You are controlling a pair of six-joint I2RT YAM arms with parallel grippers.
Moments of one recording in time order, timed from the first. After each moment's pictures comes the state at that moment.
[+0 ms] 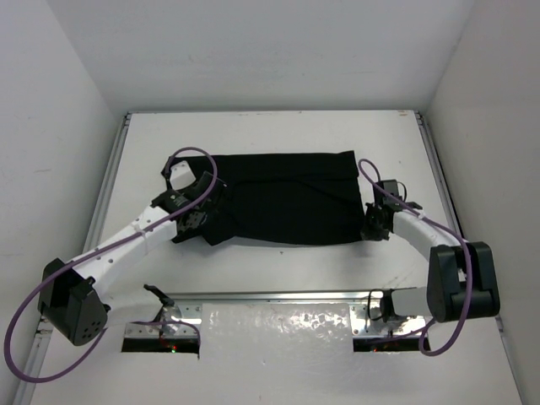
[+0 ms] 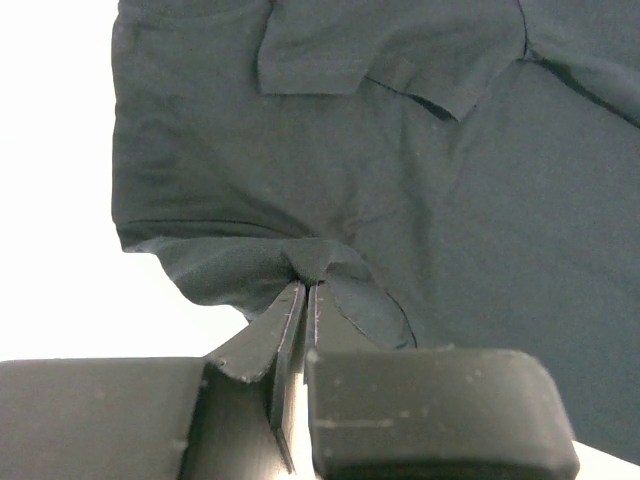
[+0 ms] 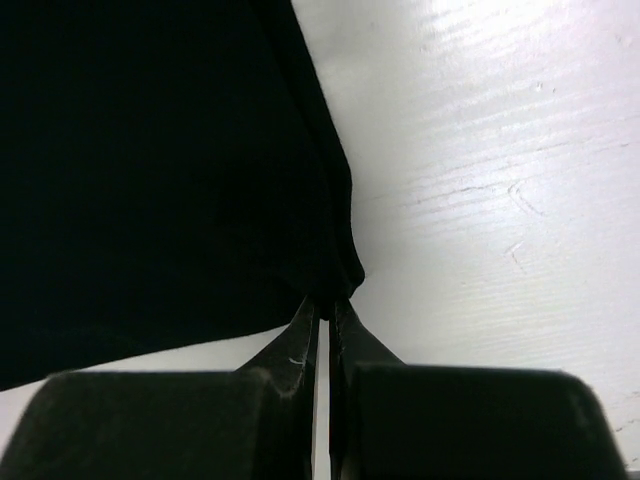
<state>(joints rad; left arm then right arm) -0.55 1.20 0.94 -0.86 -0.59 -1.03 0.07 1.35 0.60 -0.44 0.04 0.38</state>
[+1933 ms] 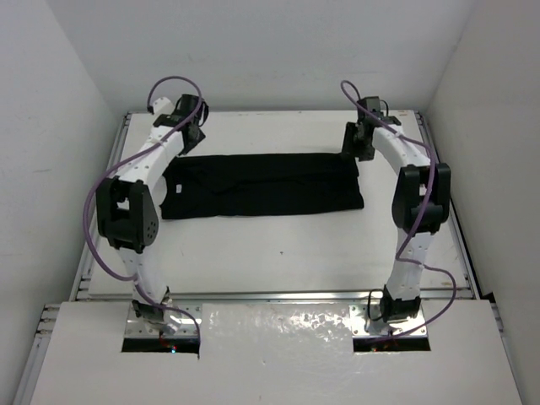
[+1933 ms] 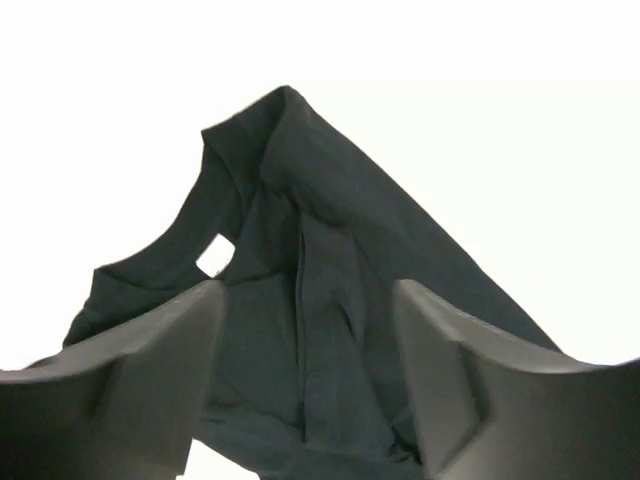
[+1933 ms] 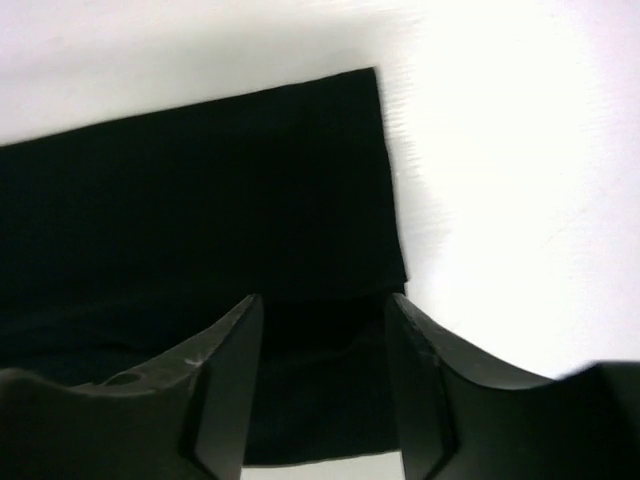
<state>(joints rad) -0.17 1.88 1.66 -0.78 -0.60 -0.84 0.08 2.10 1.72 -0.66 0.08 0.26</state>
